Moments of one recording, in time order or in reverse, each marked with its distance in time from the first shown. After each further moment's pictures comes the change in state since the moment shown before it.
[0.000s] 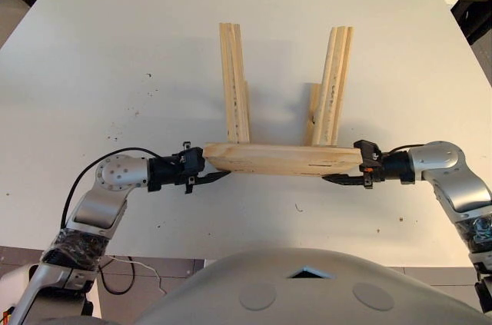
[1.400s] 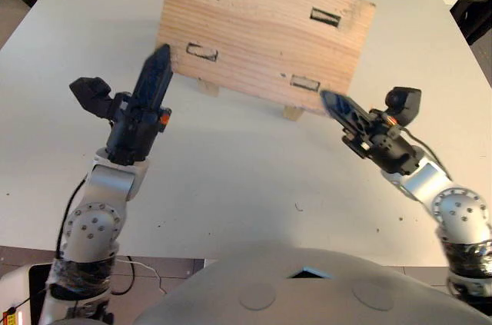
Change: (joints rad) left arm 0.076 -0.252 0.206 -0.490 -1.556 0.188 0.921; right arm 0.102 0.319 -0.118 -0.454 1.435 0.302 -0.927
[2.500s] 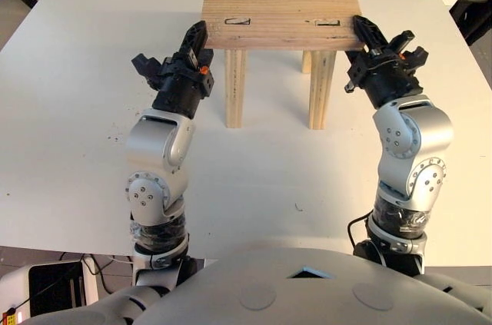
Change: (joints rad) left arm -0.287 -0.433 -0.022 -0.007 0.026 0.039 0.789; right arm -0.313 0.458 -0.195 -0.005 0.104 -0.258 -1.064
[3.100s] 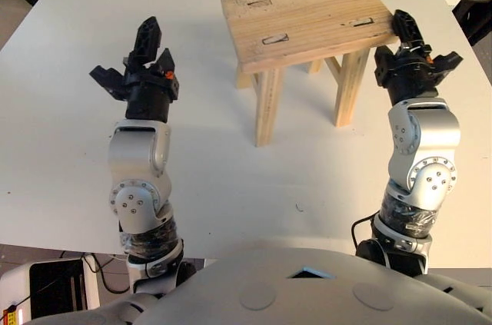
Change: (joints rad) left arm 0.078 0.021 0.183 0.029 0.186 0.037 -0.105; right arm 0.027 -0.013 -0.130 0.022 -0.242 0.016 0.123
